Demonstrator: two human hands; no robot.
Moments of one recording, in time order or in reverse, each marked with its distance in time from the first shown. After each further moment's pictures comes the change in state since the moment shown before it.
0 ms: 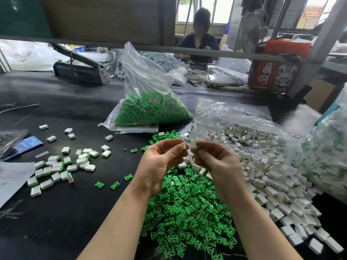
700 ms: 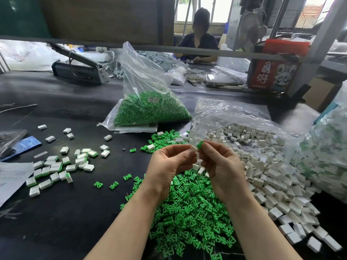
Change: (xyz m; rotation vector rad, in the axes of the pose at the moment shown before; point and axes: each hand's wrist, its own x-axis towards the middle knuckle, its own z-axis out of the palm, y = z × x) left_hand -0.006 -0.012 0.019 0.071 0.033 -0.025; right_hand 0.005 0.004 -0.004 0.268 0.081 0.095
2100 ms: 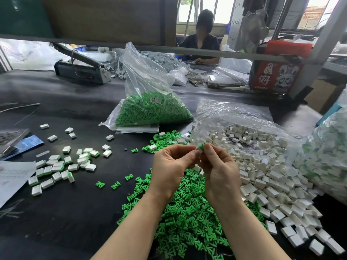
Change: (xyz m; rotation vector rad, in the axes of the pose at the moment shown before) left_hand -0.004 -0.004 0.010 0.143 0.082 0.193; right_hand -0.003 0.020 0.012 0.086 0.100 -0.101
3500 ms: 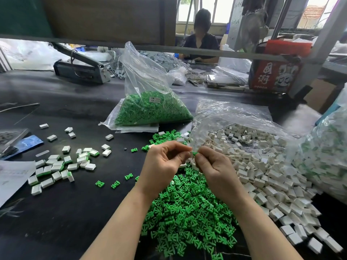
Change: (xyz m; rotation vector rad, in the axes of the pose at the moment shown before) left_hand 0.006 0.008 -0.025 0.328 -0.156 0.242; right_hand 0.001 -0.021 -0.015 -1.004 -0.435 -0.281
